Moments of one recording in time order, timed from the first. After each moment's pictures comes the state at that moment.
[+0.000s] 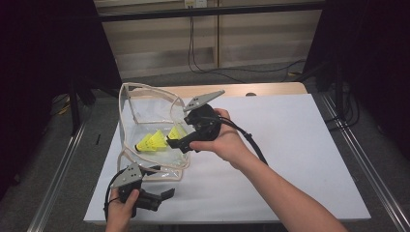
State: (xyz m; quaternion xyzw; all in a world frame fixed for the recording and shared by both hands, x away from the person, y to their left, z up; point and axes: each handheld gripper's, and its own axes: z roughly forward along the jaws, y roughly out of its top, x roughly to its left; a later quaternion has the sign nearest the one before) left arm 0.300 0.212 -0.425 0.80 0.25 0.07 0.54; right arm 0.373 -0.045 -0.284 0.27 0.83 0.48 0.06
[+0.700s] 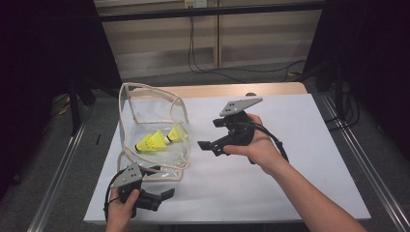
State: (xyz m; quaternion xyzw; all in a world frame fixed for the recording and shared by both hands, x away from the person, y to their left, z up) left arm 0.299 0.212 -0.425 0.80 0.26 0.07 0.54; right arm 0.365 -0.118 -0.308 0.29 0.82 0.49 0.08
